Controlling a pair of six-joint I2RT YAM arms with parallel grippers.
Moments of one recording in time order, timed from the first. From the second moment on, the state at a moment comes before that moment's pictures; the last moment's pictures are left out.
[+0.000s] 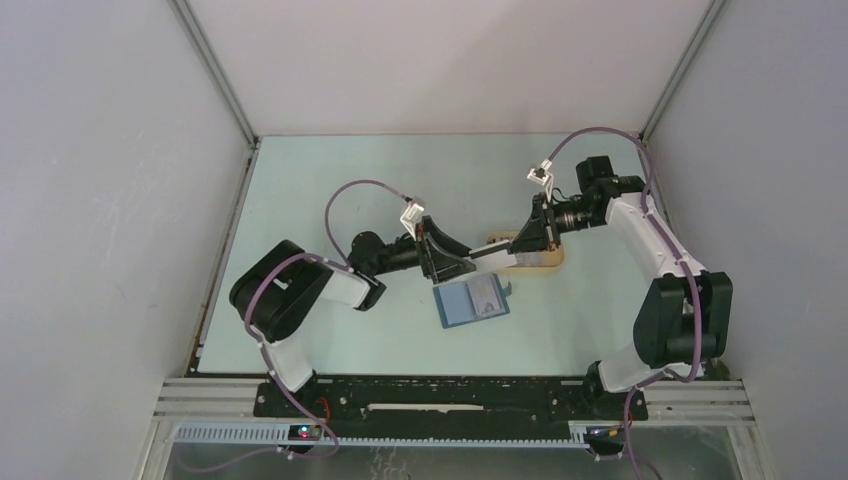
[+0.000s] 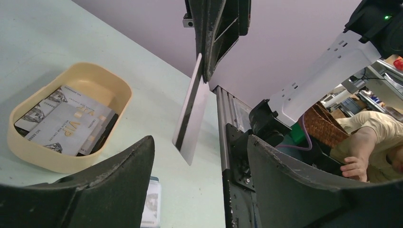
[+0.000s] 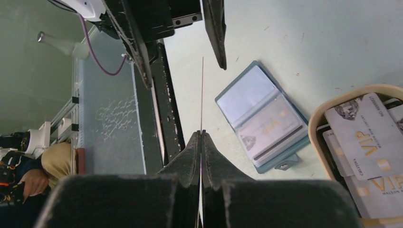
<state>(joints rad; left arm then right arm) -0.62 1.77 0.60 1.45 0.78 -0.83 0.08 1.54 1.27 -1.02 -1.19 -0.58</state>
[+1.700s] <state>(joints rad) -0.84 1.33 0.13 1.22 0.09 -0.92 0.17 1.46 1.24 -0.99 -1.10 -0.61</state>
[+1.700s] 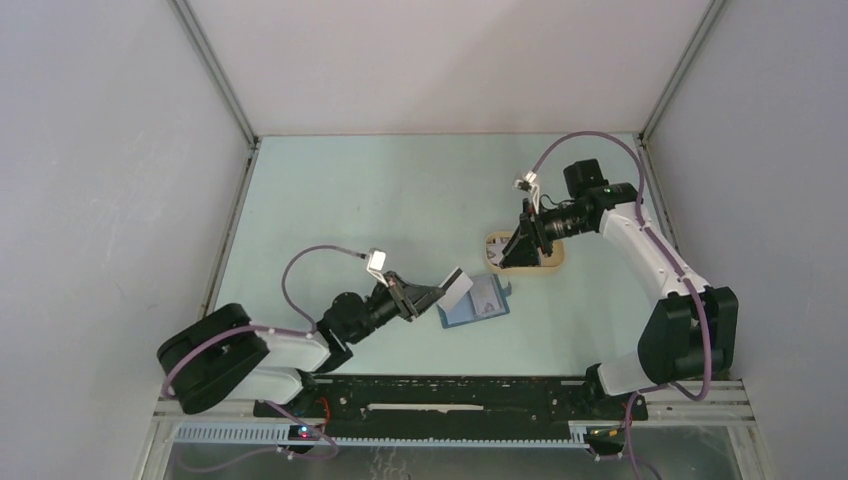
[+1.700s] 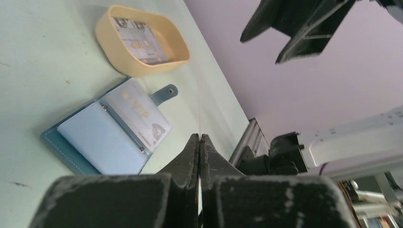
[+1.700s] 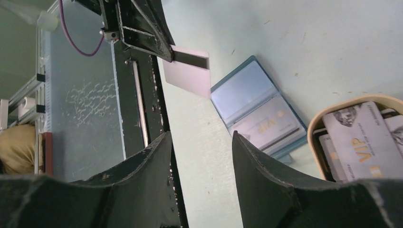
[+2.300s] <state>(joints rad) -0.99 1.20 0.16 1.15 -0.39 -0.97 0.30 1.50 0.98 -0.42 -1.26 -0.02</state>
